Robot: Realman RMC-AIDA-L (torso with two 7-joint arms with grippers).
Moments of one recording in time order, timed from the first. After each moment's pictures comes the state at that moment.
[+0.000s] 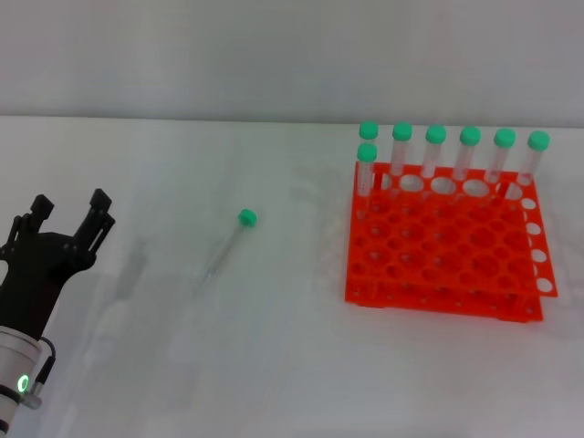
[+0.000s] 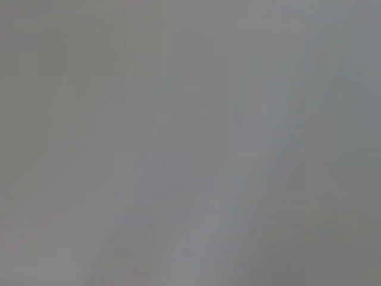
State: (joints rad) left arm -0.37 -2.08 -0.05 -0.18 1.52 1.37 -0.40; right arm 0.53 2.01 0.03 0.01 1.86 1.09 -2.81
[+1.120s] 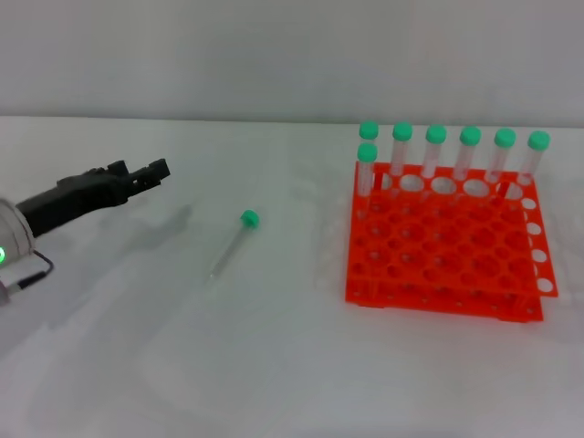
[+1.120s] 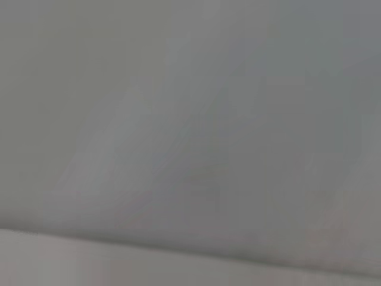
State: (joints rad) left arm -0.61 -2.05 0.20 0.46 2.06 1.19 -1.49; right arm 0.53 2.02 0.03 0.02 1.86 1.09 -2.81
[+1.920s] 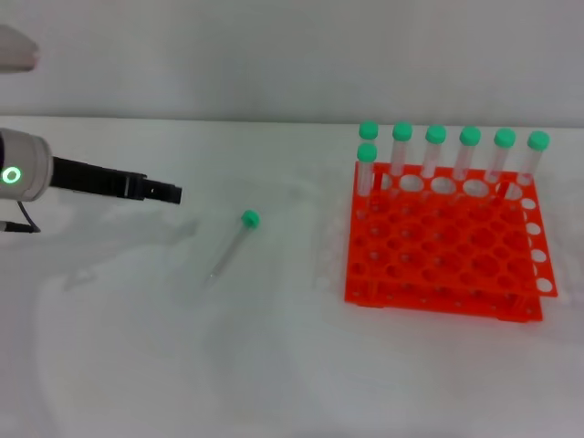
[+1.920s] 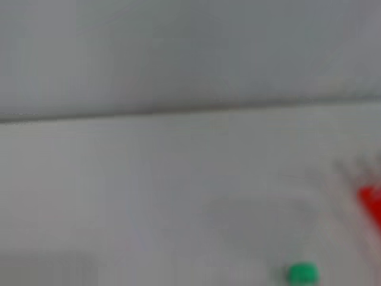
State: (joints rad) left arm -0.73 -1.98 0.80 0.82 2.44 1.24 -2.34; right arm 0.53 2.02 0.03 0.02 1.86 1.10 -2.81
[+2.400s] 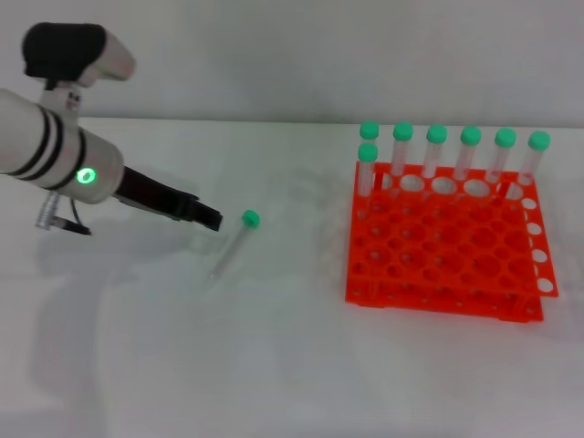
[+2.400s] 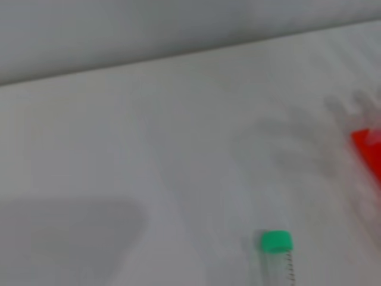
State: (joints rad) left arm -0.84 -2.05 0.88 0.81 2.65 1.24 -2.47; right arm 0.53 2.02 0.04 0.04 1.86 1.10 -2.81
